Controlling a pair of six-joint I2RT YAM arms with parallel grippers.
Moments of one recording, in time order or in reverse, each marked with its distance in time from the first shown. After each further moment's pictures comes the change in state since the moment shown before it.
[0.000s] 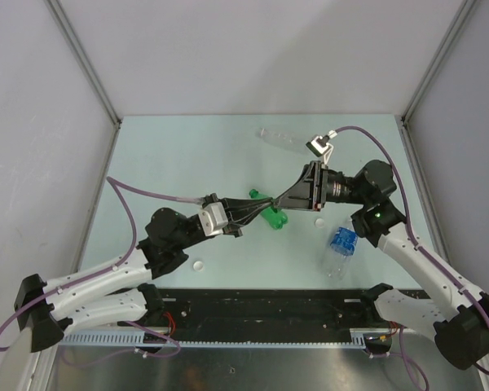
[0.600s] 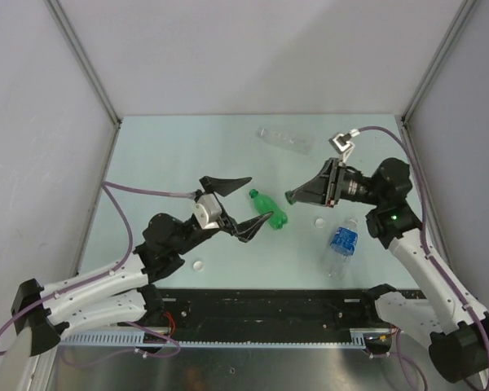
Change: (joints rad) left arm 0.000 -0.046 -0.052 -0.006 -0.155 -0.065; right arm -0.117 -0.063 0.000 -0.154 -0.012 -0.111
